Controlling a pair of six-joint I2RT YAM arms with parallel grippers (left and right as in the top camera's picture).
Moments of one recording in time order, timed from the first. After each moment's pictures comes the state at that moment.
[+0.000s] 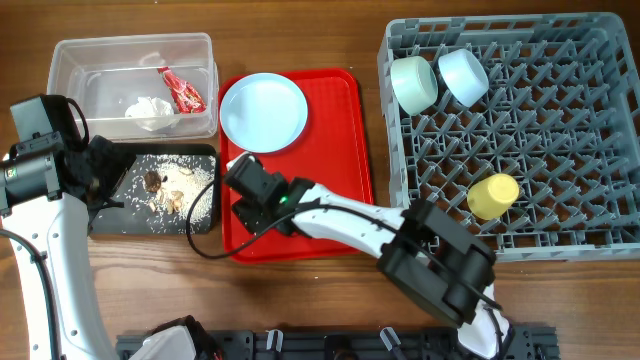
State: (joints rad) left arm 0.34 1.31 1.29 -1.22 -0.18 -0.71; right arm 1.00 2.09 1.36 -0.33 0.07 0.26
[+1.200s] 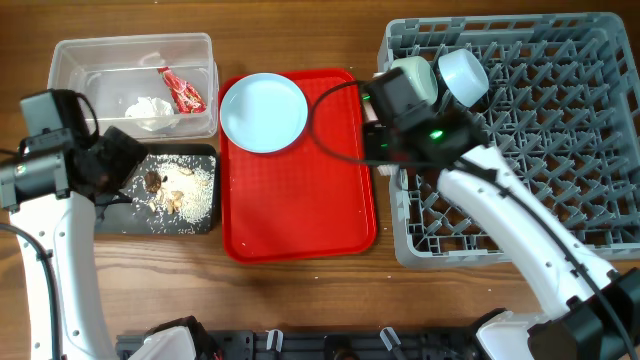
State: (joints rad) left arm 0.28 1.31 1.29 -1.18 -0.10 -0.69; right arm 0.52 1.56 1.37 -0.94 0.14 0.38
